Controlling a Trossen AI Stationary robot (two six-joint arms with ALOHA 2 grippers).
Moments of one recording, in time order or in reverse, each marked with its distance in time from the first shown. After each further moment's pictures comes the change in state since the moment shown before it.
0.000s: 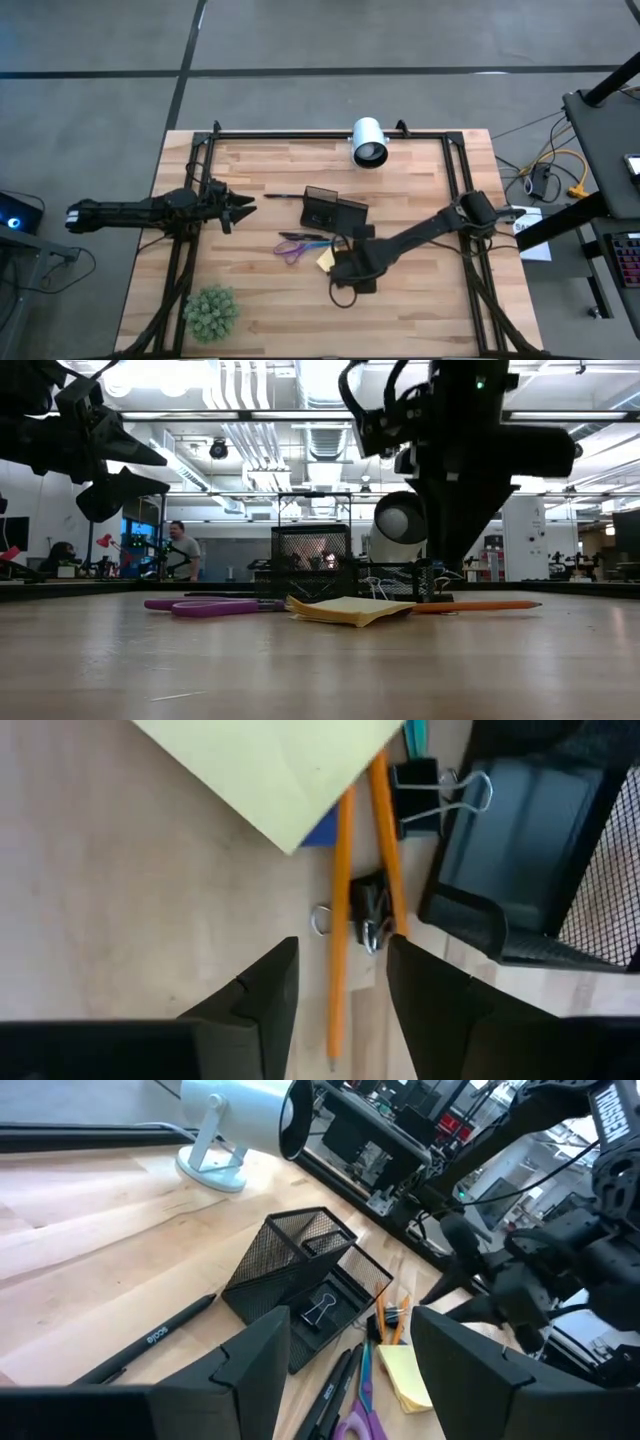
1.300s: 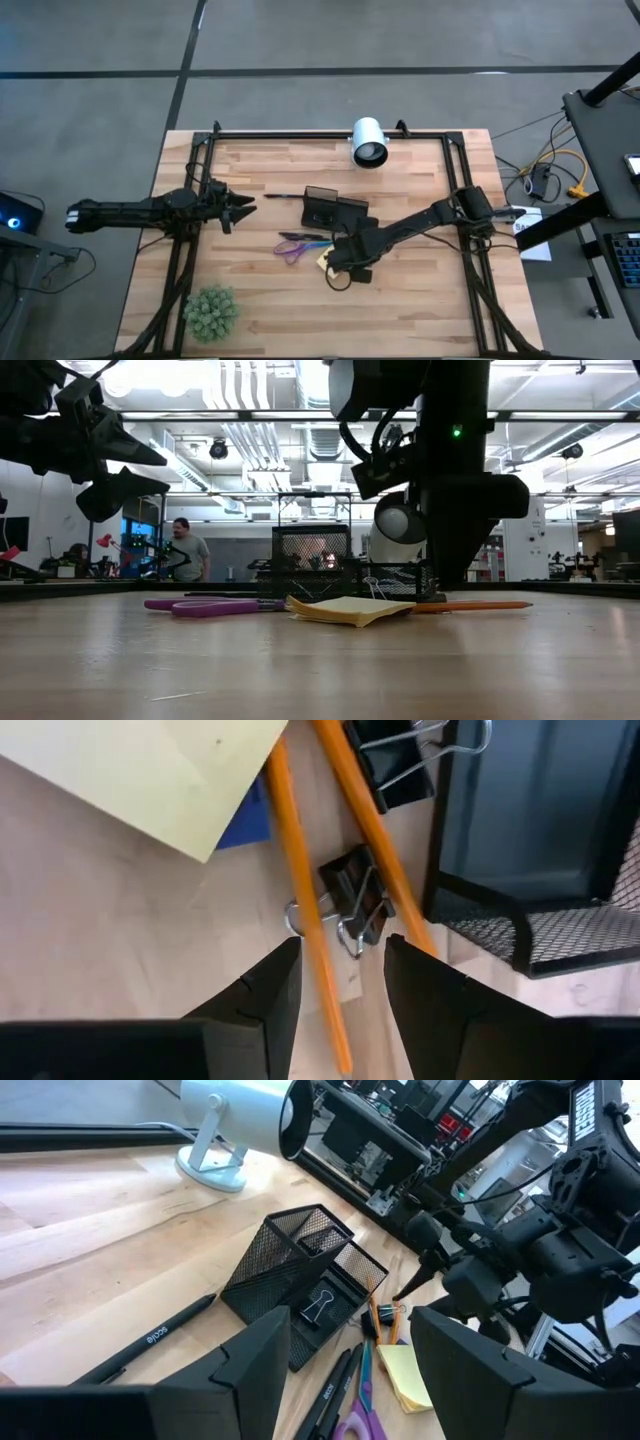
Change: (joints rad) left arm 0.000 -0.002 0.000 0.000 0.000 0.000; right arm -0.083 0.007 -0.076 0.055 -0.057 0.089
